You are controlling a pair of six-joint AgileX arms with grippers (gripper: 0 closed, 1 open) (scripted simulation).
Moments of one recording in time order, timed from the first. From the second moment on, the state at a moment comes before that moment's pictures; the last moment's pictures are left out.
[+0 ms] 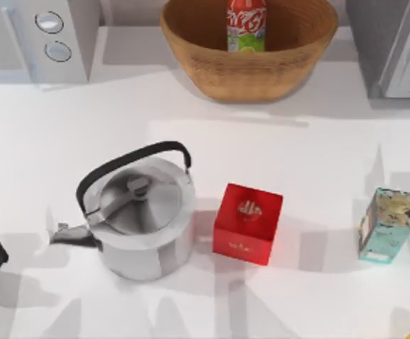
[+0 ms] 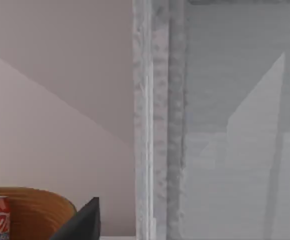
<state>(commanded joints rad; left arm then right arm) 0.00 0.00 0.00 0.00 0.00 0.00 0.15 0.56 0.49 0.15 0.16 0.00</state>
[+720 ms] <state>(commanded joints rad) 0.00 0.00 0.00 0.00 0.00 0.00 0.00 0.00 0.00 0.00 0.00 0.00</state>
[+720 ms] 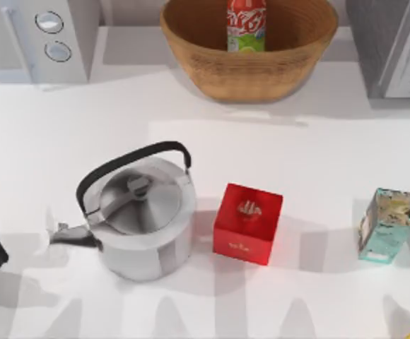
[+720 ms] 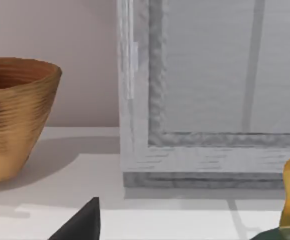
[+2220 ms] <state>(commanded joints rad) 0.00 0.00 0.00 0.00 0.00 0.00 -0.88 1.30 0.39 1.12 -0.91 0.01</state>
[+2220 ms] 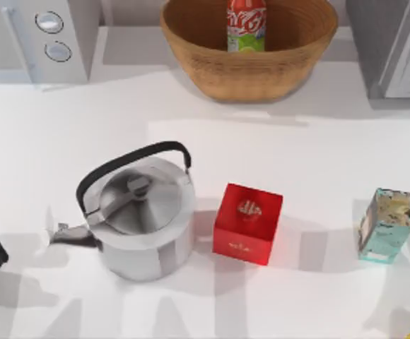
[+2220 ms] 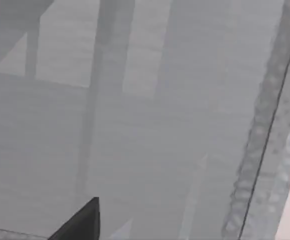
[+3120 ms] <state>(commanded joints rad) 0.00 0.00 0.00 0.00 0.00 0.00 -1.02 1.55 0.40 1.17 -1.01 0.03</state>
